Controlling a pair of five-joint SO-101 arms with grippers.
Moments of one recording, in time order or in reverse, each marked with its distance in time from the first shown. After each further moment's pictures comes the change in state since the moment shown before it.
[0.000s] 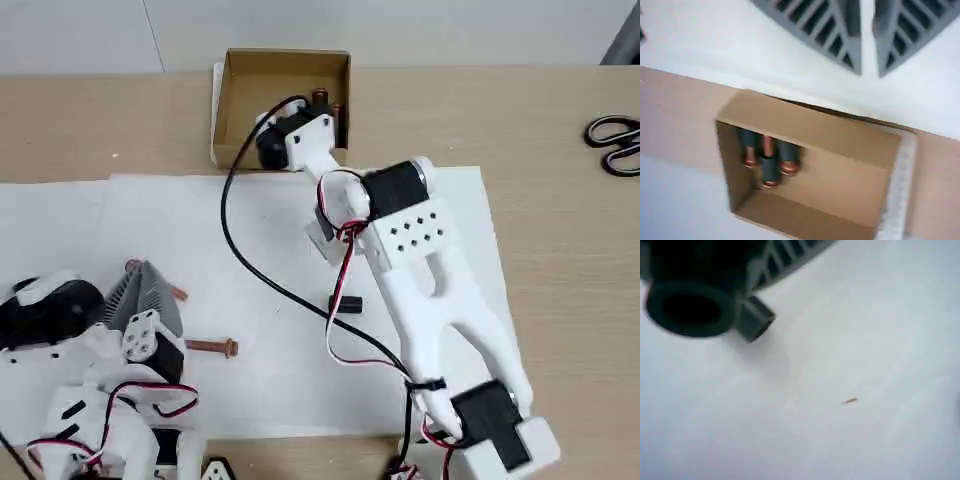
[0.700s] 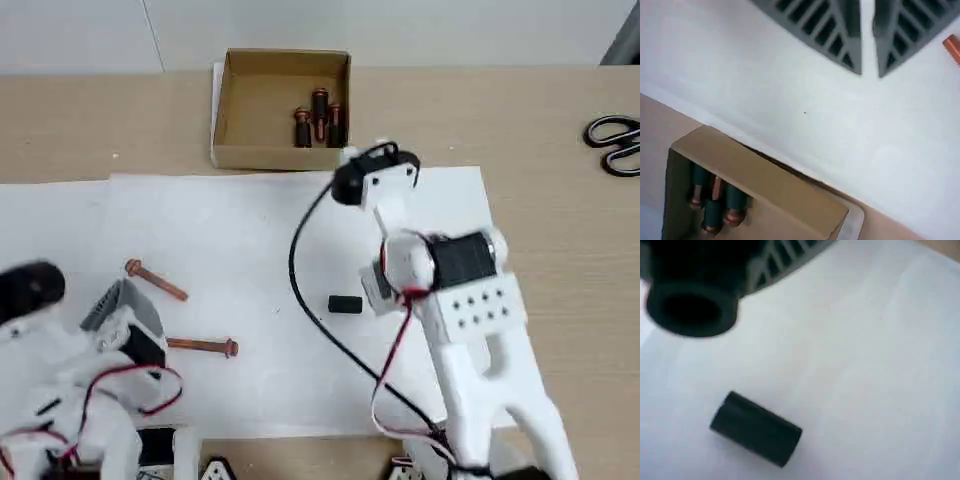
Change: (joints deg) left arm -4.7 18.7 -19.1 14.9 7.6; right arm 7.9 -26.5 29.0 -1.1 -6.2
